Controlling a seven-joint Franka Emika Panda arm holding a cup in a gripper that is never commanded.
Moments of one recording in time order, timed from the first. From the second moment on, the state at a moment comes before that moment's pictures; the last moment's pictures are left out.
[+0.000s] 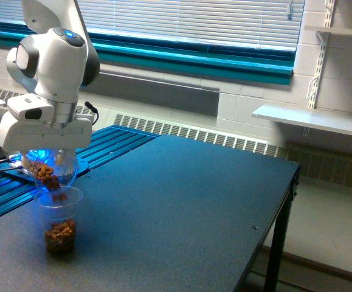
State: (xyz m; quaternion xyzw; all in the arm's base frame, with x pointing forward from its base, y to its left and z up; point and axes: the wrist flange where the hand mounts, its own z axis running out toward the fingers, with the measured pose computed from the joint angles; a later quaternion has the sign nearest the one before) arm 0.249 -0.266 0.267 0.84 -0.53 -0.06 0.10
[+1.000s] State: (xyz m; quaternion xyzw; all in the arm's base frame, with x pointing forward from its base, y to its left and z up) arm 0.256 -0.273 0.266 0.84 -0.52 -0.06 0.12
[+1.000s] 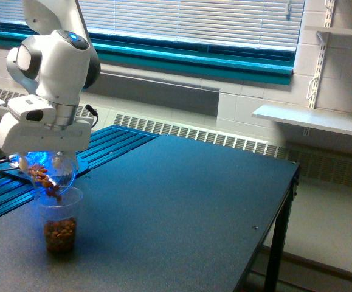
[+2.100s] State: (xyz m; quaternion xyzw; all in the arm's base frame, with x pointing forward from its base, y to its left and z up) arm 0.267 -0.274 0.268 0.86 -0.48 -0.07 0.16
